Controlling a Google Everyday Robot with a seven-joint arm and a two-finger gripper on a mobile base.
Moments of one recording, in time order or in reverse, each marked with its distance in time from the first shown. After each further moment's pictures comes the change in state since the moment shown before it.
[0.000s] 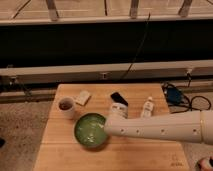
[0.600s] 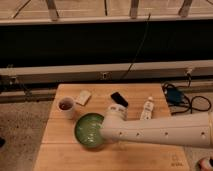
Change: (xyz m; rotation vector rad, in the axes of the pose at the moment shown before) arm -0.054 -0.009 -0.036 0.029 -0.120 -0.169
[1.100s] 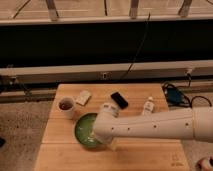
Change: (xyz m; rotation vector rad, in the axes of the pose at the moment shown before) arm -0.028 -0.022 0.032 -0.011 -0.120 -0.095
